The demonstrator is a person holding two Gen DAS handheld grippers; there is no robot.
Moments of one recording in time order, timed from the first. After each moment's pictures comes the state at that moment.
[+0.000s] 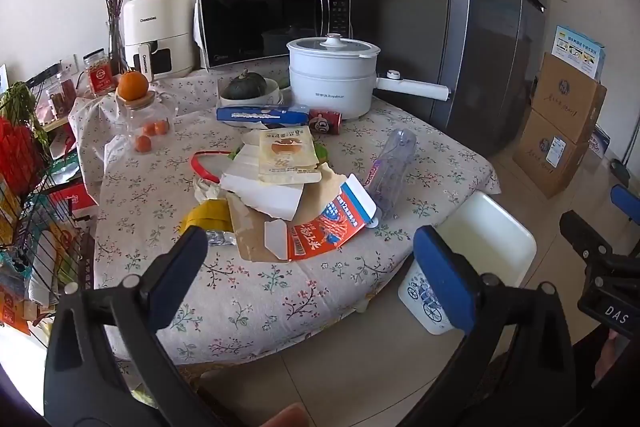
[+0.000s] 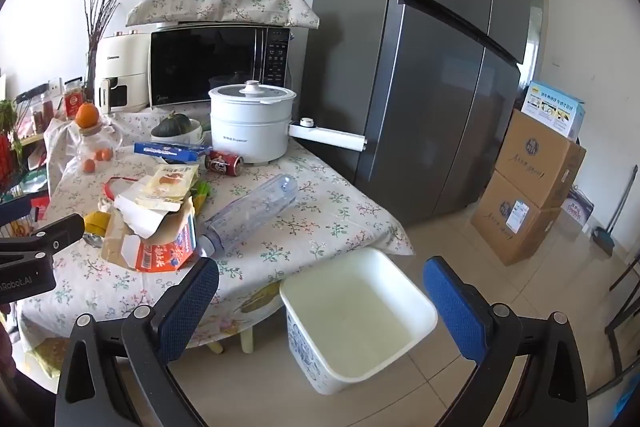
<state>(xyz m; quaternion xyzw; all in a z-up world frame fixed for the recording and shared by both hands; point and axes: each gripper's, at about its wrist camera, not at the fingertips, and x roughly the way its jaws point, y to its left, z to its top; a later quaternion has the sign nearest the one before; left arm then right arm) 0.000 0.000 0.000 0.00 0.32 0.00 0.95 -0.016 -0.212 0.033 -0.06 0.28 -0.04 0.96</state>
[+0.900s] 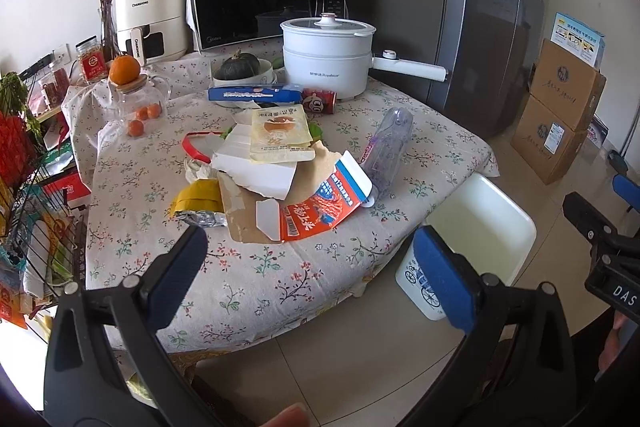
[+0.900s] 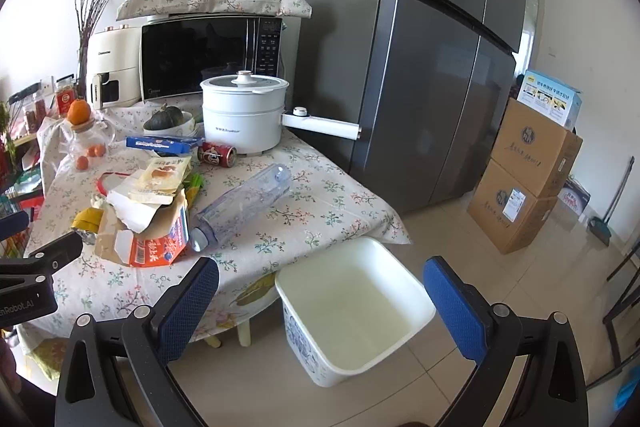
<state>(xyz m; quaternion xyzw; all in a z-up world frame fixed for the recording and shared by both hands) 0.002 -0.005 -0.013 0.00 0.34 -0.01 0.94 -0.010 -0.217 0.027 -0.05 0.31 -0.05 0.95</state>
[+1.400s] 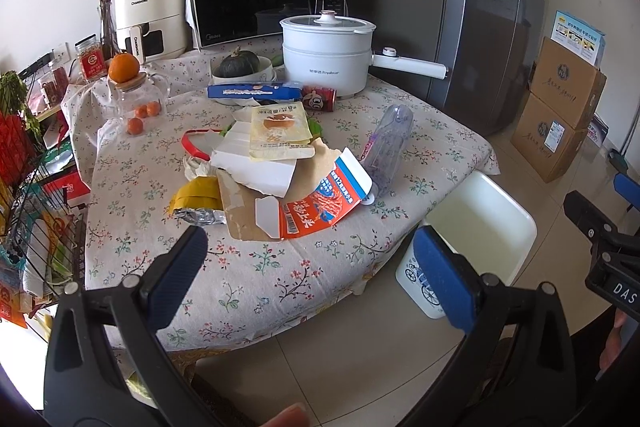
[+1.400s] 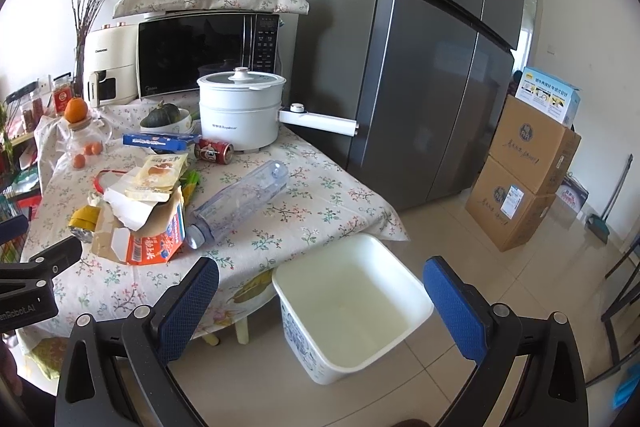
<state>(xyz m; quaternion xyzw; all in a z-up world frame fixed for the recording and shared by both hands) 0.001 -0.005 -0.015 0.00 0.35 -0.01 0.94 -0.010 -0.218 0.024 -0.05 0.31 -0.05 0.95</state>
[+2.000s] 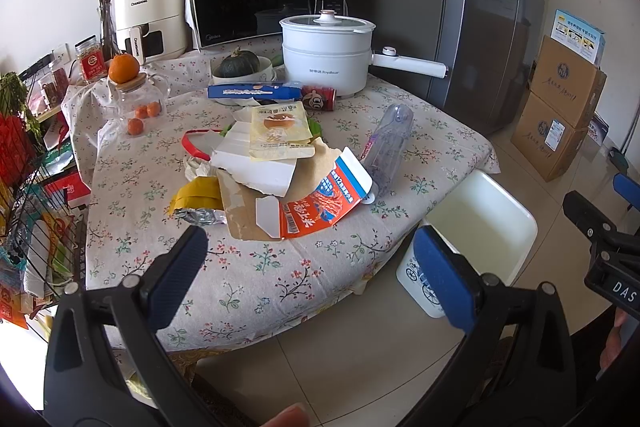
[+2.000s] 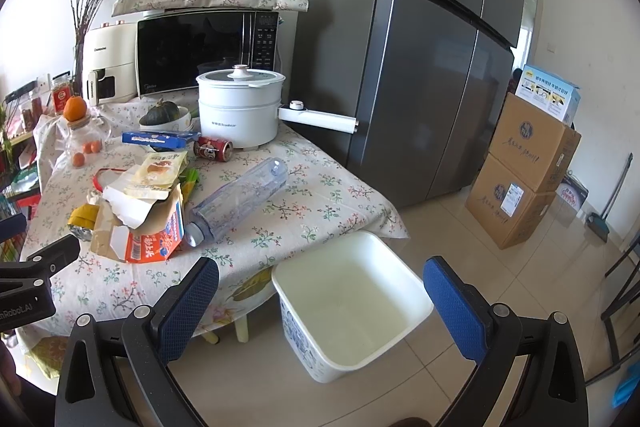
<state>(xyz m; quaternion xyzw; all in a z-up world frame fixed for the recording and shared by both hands) 0.001 -0.005 -0.015 0.00 0.35 -0.01 0.94 -0.011 -0.217 0.023 -0.05 0.31 -0.05 0.95</state>
